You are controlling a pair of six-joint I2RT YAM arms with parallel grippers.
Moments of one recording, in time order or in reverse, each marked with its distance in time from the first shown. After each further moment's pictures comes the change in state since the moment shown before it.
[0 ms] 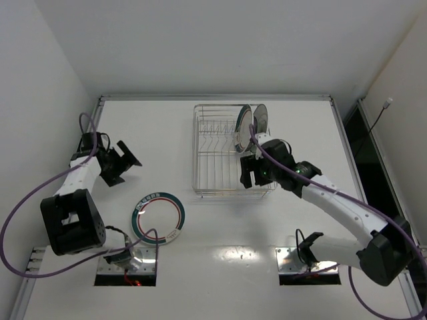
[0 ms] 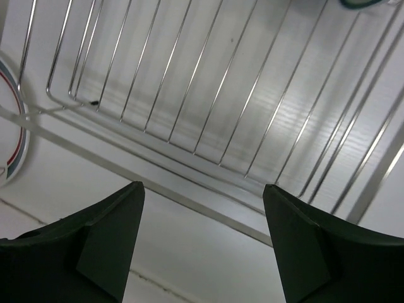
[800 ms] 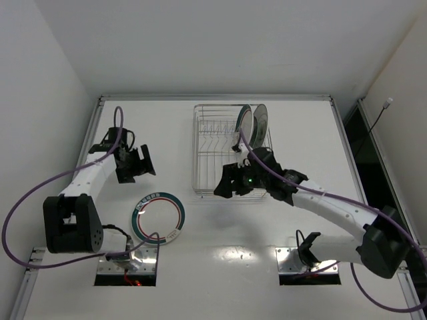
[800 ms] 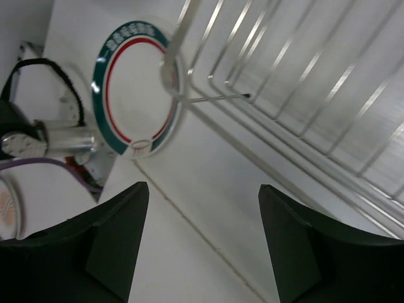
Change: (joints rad) left arm -0.265 -0.020 0.055 -0.169 -0.106 0.149; right arm 0.120 0.038 -0.103 0.267 -0.312 0.238
